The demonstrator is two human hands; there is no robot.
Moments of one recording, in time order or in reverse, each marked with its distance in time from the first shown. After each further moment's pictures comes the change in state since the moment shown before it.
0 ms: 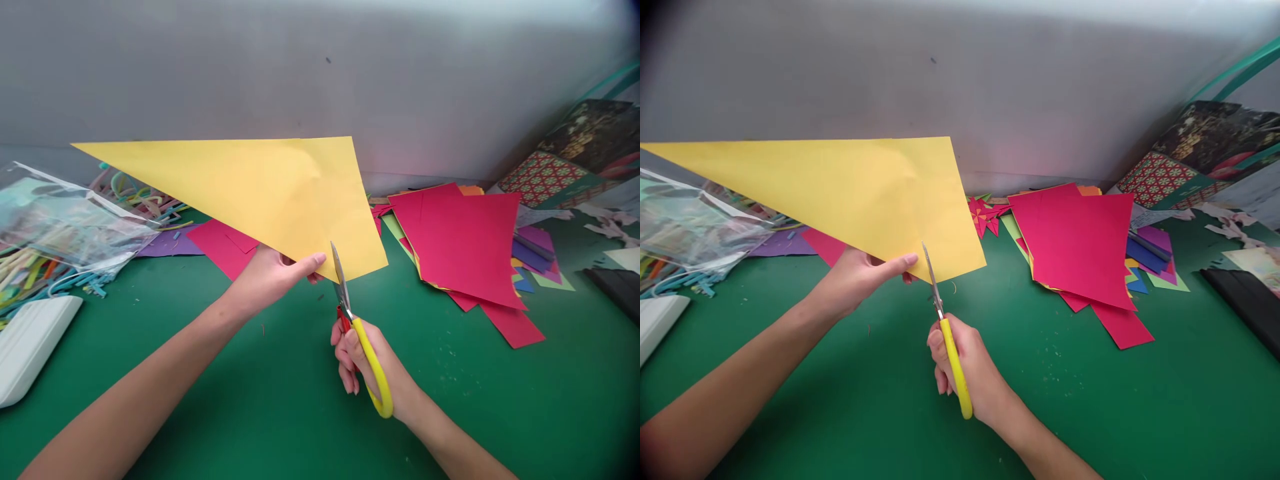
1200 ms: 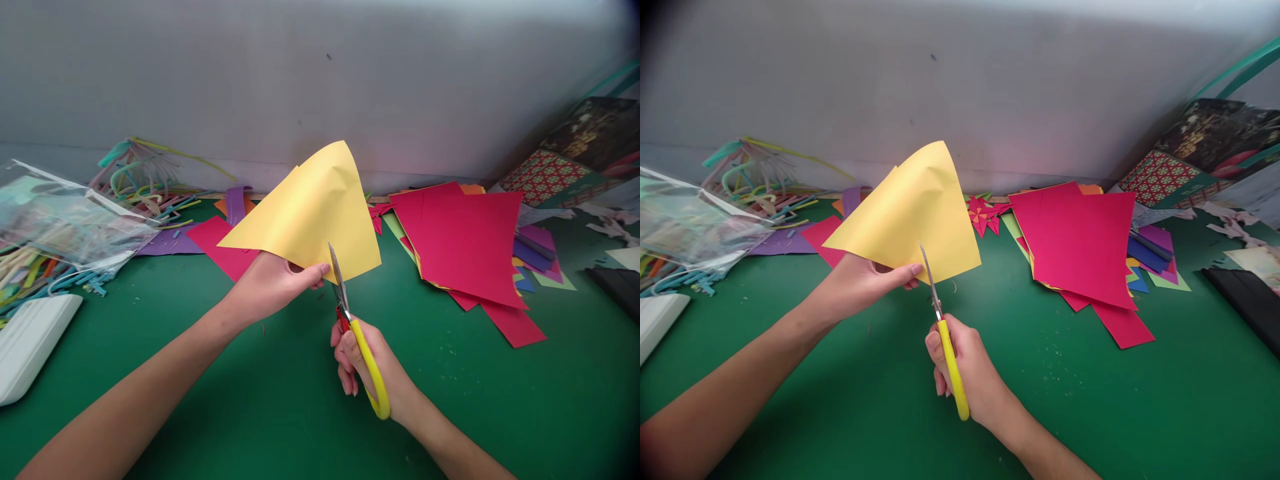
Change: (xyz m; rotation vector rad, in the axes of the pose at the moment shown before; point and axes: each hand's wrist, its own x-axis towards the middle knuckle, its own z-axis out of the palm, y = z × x) left_hand -0.007 0.004 0.003 0.090 -0.044 -0.022; right_hand -0.003 -0.001 0.002 -0.023 0.032 0.016
